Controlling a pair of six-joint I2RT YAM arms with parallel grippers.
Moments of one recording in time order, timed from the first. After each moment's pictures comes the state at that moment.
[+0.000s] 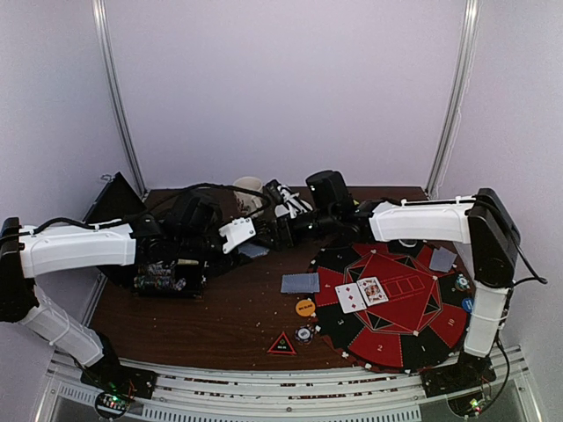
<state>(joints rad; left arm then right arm) -0.85 1.41 0.99 -0.26 -0.01 0.50 0.81 1.89 1.38 0.05 -0.46 0.30</state>
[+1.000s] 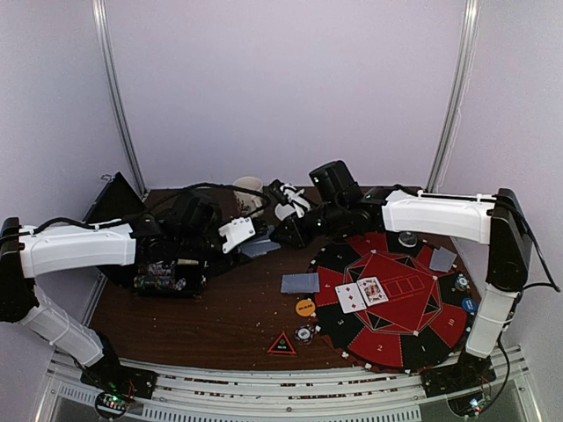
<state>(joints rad) -0.85 1.41 0.99 -0.26 -0.02 0.50 0.81 1.82 1.44 -0.24 -0.39 0.12</state>
